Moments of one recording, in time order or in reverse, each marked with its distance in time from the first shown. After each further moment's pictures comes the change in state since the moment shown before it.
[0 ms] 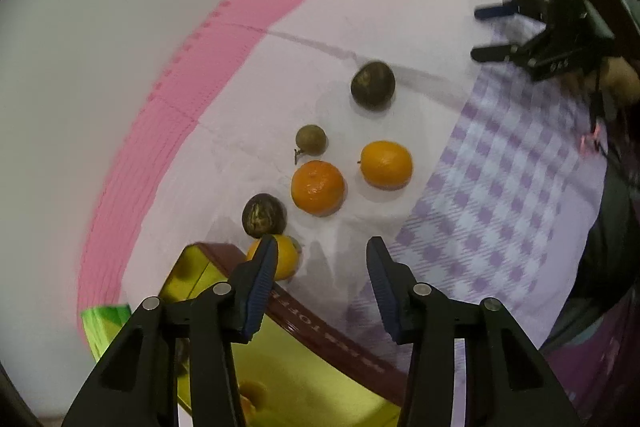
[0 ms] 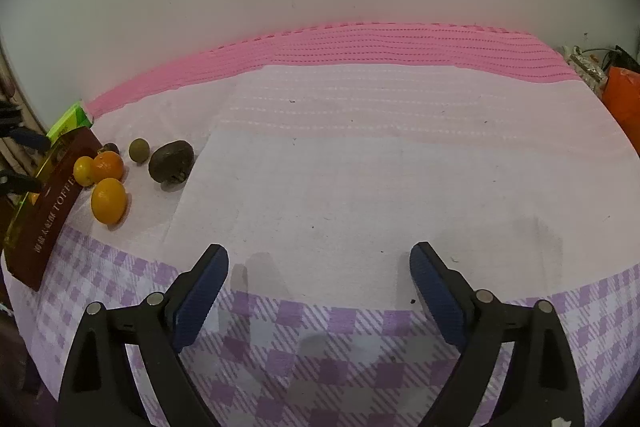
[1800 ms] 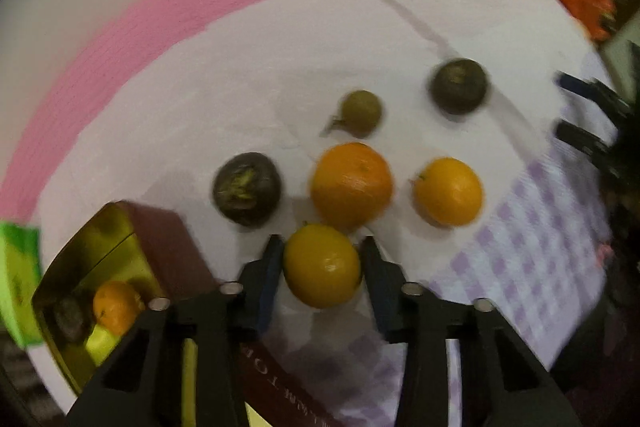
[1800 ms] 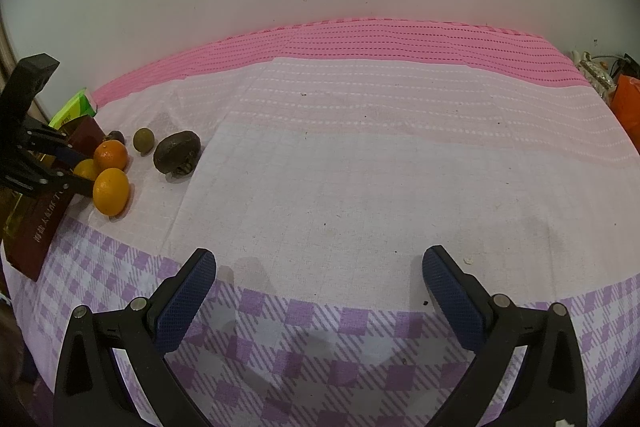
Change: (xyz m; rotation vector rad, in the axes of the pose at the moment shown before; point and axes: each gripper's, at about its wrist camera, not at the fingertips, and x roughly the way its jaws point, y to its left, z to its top) left arm 0.073 0.052 -0.027 -0.457 0.043 -0.132; right arm 0.003 0.007 0.000 -0.032 0.020 0.007
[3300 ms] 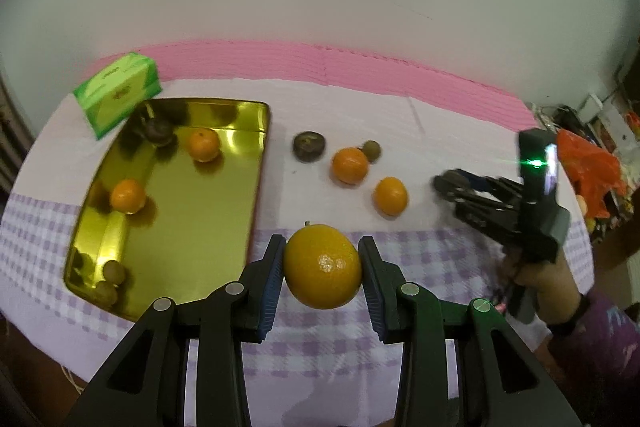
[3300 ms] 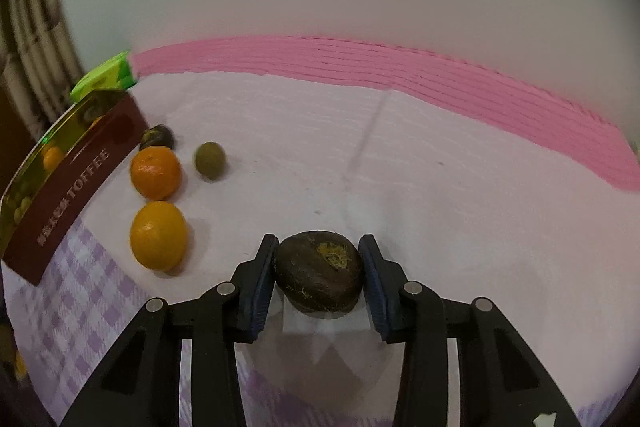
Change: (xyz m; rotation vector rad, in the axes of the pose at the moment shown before) left arm -0.125 -0.055 -0.135 -0.561 -0.425 0.079; right arm 0.045 0.079 0.040 -0.205 -0.022 0.062
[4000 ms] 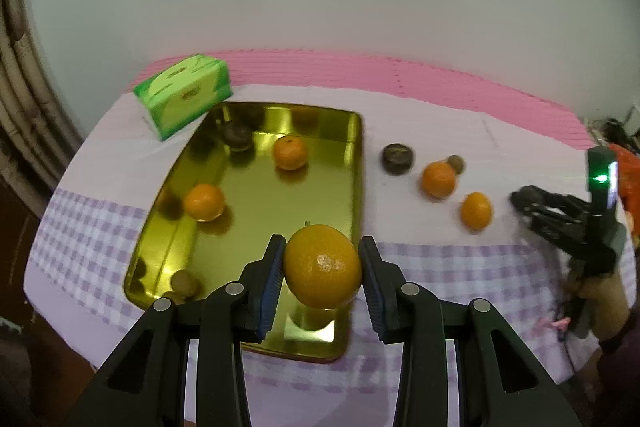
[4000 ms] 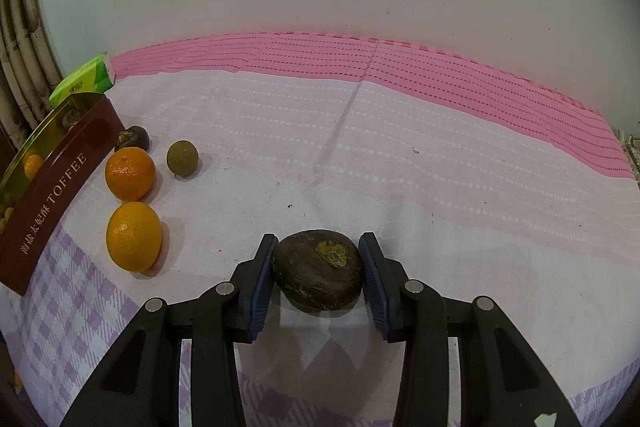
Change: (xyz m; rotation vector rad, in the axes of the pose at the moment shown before) left arm 0.004 0.049 0.001 -0.037 -0.040 0.190; right arm 0.009 0.000 0.001 0.019 0.024 -0.059
